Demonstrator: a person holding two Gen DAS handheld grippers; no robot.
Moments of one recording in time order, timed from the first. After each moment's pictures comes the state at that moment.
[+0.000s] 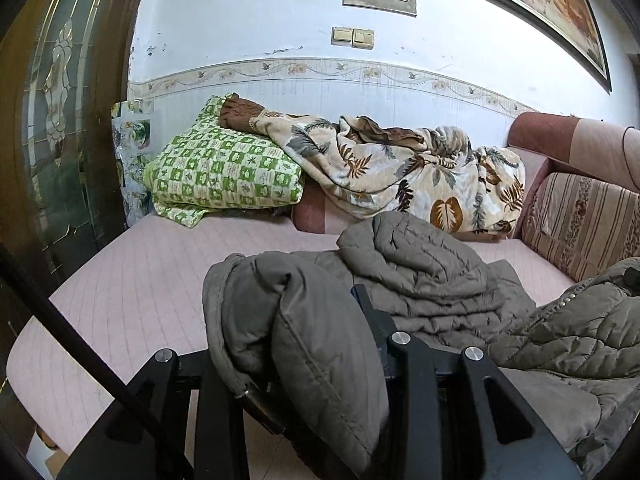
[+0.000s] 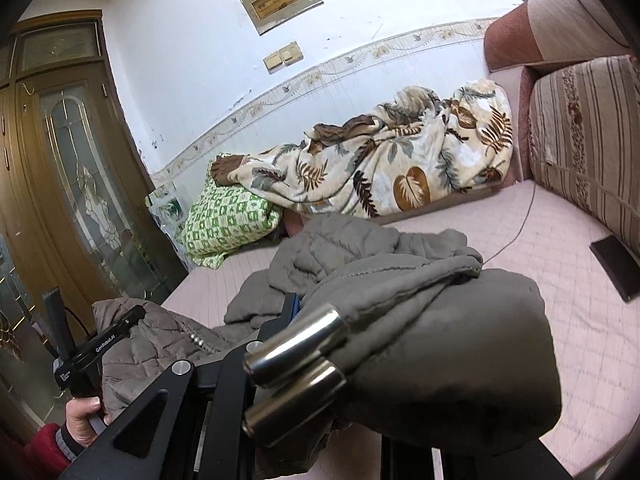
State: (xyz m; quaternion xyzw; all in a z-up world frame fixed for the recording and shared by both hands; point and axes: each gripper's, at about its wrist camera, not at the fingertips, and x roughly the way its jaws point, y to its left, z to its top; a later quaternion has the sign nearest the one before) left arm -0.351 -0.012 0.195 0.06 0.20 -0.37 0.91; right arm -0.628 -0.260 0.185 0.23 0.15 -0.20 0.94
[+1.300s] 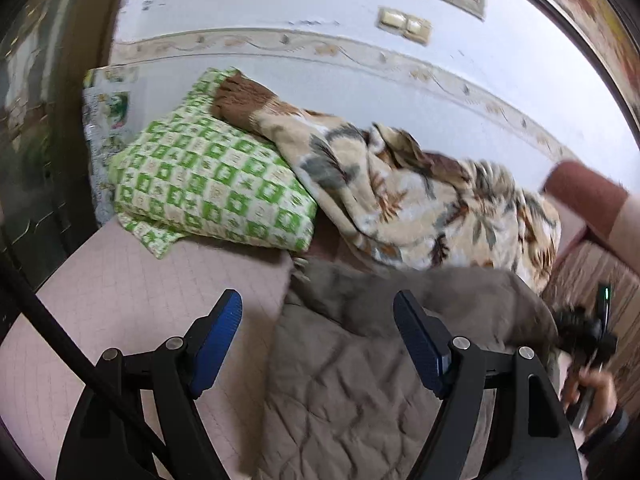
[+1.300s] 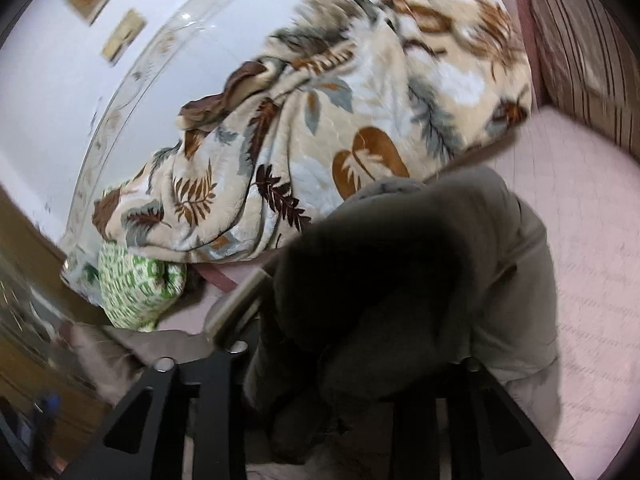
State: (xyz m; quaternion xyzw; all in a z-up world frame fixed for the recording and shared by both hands) left arm -0.144 -0.142 0.252 0.01 0.27 -0.37 0.89; right arm -0.389 -0.542 0.124 0.41 0.23 -0.26 0.84
